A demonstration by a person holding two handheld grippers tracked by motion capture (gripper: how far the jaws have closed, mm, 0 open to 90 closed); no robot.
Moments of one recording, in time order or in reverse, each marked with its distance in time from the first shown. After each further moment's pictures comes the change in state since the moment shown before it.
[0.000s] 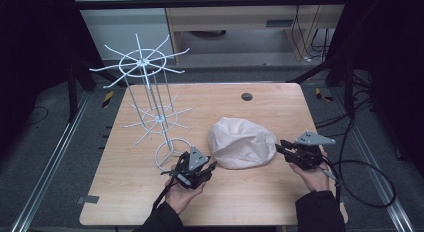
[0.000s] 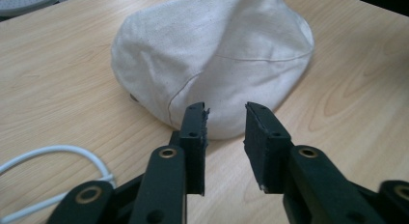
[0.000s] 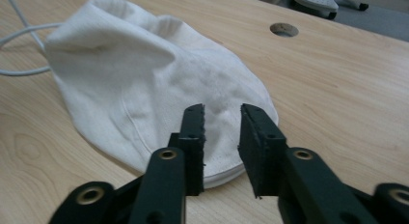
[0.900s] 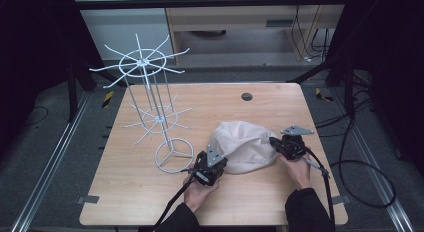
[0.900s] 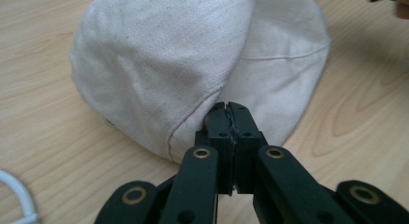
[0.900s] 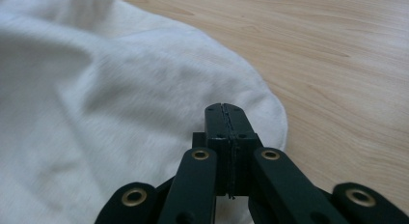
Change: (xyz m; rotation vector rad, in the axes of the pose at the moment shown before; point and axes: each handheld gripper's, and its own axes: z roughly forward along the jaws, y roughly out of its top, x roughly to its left) left arm -0.015 0.000 0.063 0.025 0.017 -0.043; right arm -0.013 -0.010 0.066 0.084 -0.066 0.102
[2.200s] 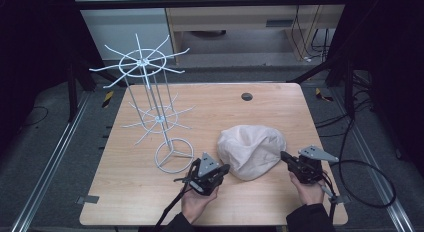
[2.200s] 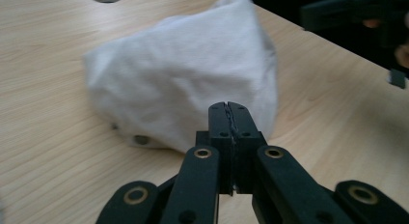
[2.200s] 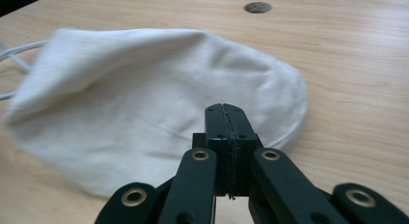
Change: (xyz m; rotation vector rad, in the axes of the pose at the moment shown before) left arm -0.022 -0.004 -0.033 -0.107 -0.139 -0.048; right arm 0.027 -0.031 -0.076 -0.112 -0.043 0.102
